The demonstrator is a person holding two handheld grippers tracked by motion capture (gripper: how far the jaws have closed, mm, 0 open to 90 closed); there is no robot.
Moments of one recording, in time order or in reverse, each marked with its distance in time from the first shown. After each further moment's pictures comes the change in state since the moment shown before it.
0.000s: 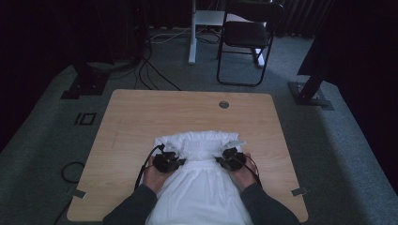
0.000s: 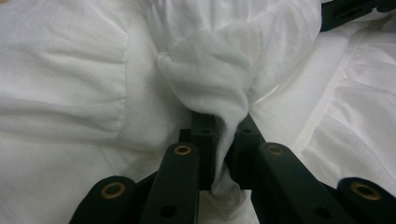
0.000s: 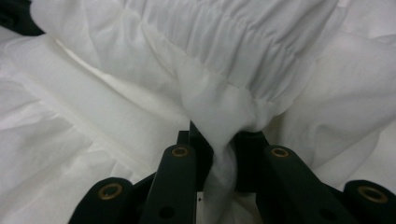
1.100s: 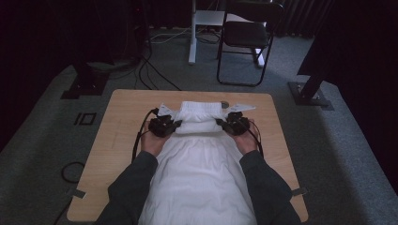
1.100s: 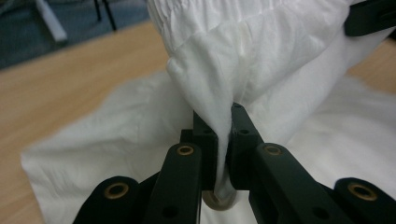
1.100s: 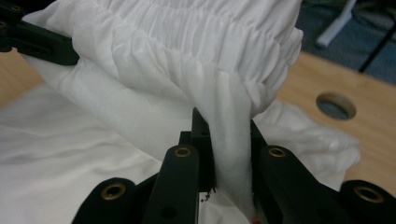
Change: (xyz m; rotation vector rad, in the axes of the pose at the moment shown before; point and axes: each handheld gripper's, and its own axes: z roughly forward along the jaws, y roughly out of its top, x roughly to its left) left arm 0.031 0.092 -0.056 -0.214 0.114 0.044; right arm -0.040 0.099 -0.044 -0.246 -0.014 0.011
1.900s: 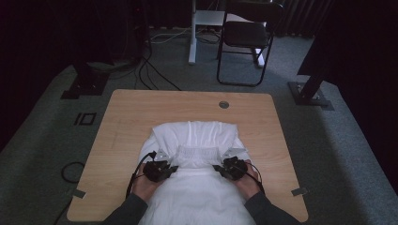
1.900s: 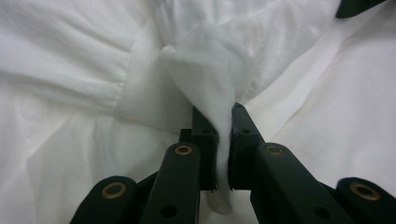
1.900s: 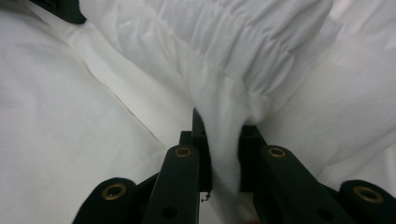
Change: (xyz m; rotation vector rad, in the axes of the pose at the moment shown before) left arm -0.054 -0.126 -0.012 0.227 -0.102 0.018; right arm 0.068 -0.118 -0.015 0.229 0.126 -0.059
